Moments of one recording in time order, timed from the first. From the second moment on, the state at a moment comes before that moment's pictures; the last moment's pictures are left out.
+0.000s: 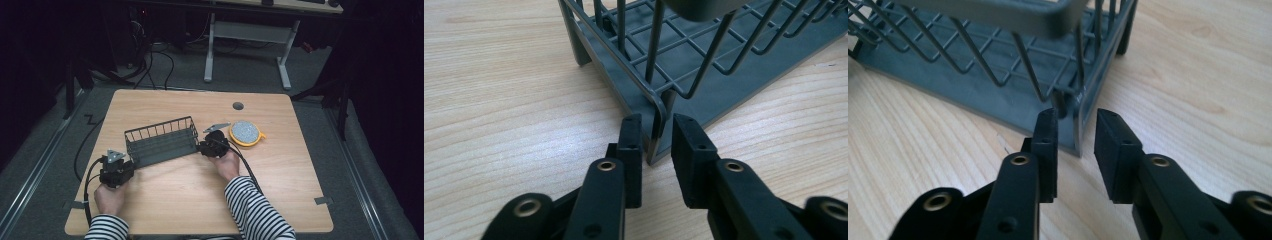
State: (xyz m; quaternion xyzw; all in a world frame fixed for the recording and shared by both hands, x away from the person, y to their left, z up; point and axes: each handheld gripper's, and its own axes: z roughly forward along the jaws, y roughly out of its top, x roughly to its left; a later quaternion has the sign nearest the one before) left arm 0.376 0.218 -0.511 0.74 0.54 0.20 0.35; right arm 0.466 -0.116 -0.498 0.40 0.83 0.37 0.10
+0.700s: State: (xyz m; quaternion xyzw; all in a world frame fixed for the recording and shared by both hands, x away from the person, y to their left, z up) left arm 0.372 0.215 -0.510 0.75 0.52 0.20 0.35; right arm 0.461 -0.118 -0.495 0.38 0.85 0.35 0.13
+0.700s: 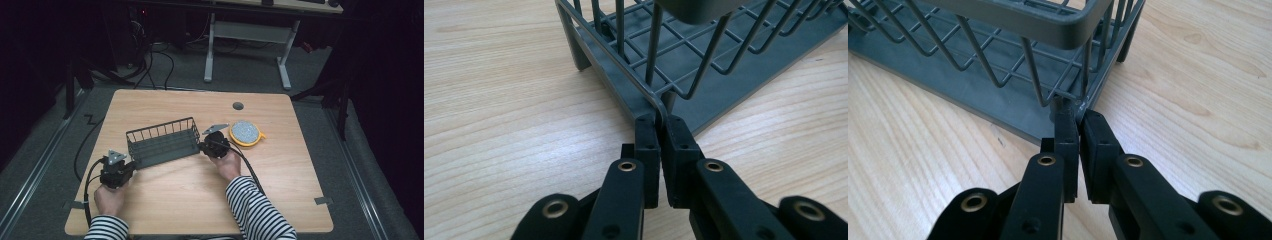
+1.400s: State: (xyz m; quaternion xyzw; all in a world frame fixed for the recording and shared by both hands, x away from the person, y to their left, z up) left arm 0.360 0.189 -0.509 0.78 0.48 0.18 0.37; right arm 0.434 -0.158 -0.491 0.39 0.84 0.35 0.12
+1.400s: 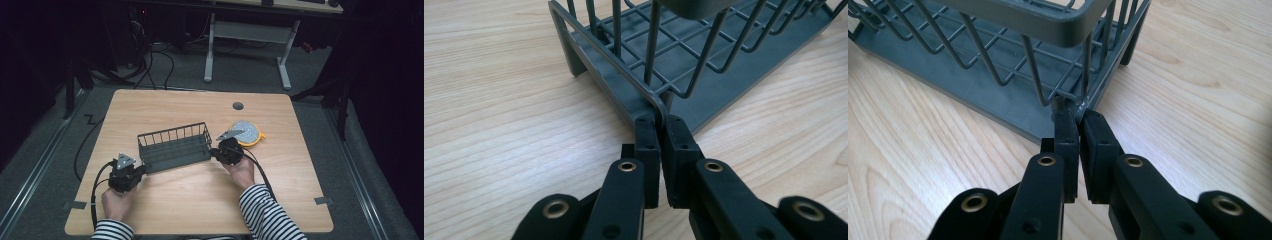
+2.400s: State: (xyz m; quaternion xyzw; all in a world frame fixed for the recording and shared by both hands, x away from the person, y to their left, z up) left arm 0.334 0.148 -0.510 0.81 0.42 0.15 0.38; right arm 0.371 -0.212 -0.490 0.40 0.84 0.34 0.12
